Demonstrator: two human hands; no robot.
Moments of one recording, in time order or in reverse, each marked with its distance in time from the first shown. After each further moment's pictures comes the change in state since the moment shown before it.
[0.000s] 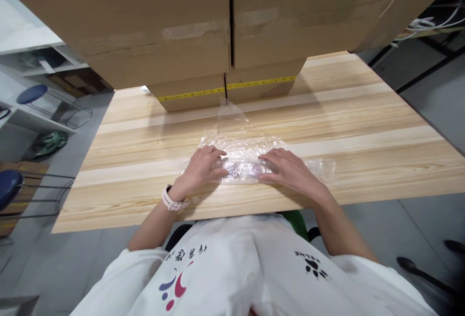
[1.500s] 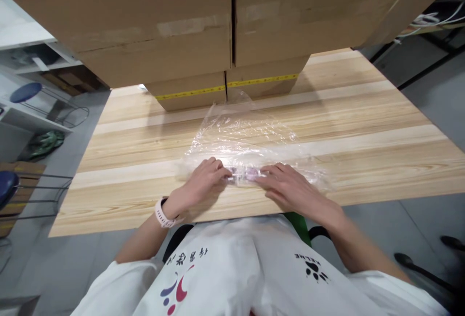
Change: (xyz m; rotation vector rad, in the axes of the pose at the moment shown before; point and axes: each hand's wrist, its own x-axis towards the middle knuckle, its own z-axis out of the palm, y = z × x) left_hand -0.025 0.012 -0.002 -0.001 -0.112 0.277; right_hand -0.031 -0.023 0.002 -0.102 -0.039 -0.244
